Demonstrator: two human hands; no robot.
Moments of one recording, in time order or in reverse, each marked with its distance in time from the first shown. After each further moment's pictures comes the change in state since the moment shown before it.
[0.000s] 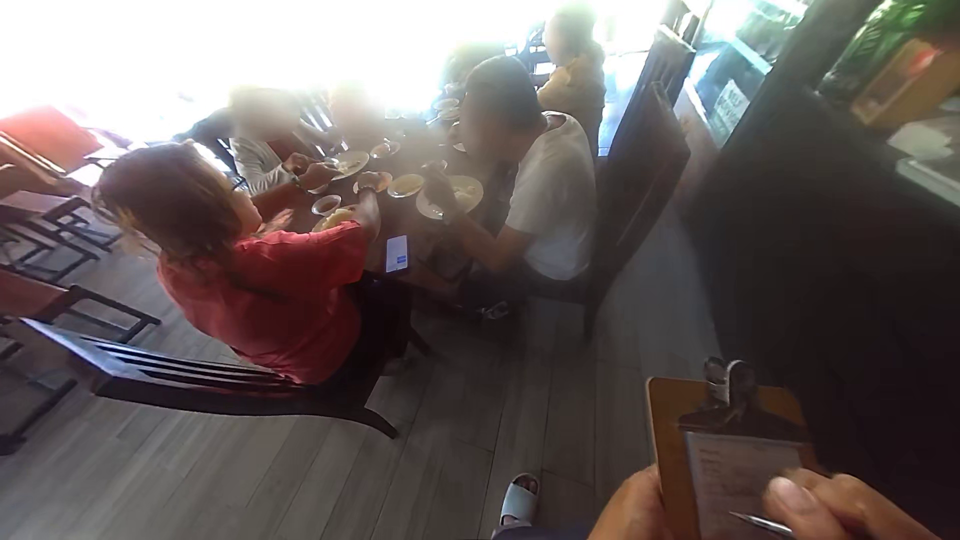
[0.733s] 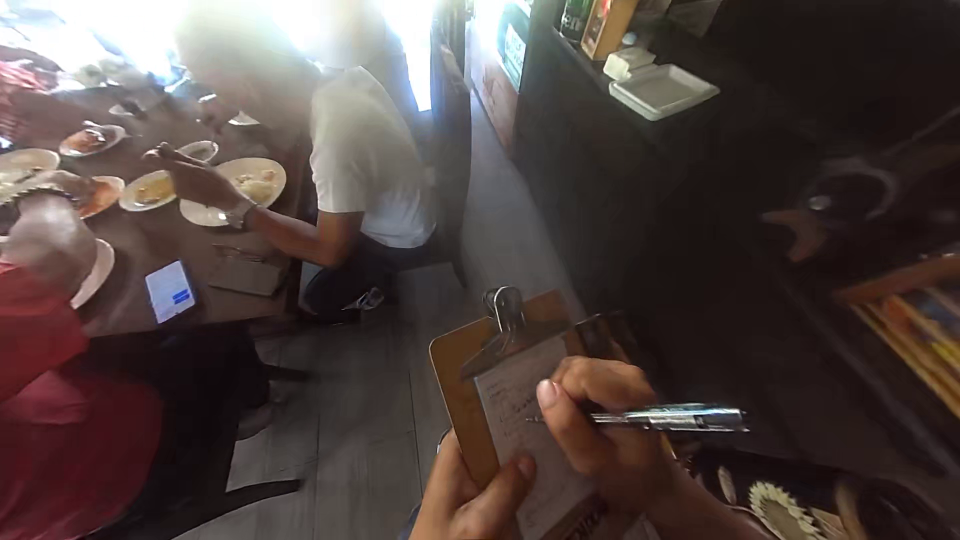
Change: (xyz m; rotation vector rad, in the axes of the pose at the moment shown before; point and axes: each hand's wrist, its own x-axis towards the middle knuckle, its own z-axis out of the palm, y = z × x) left_hand -0.011 0.002 -0.001 -0.047 -0.049 -0.018; right_hand -0.006 0.001 -0.002 -0.053 0.080 -0.075
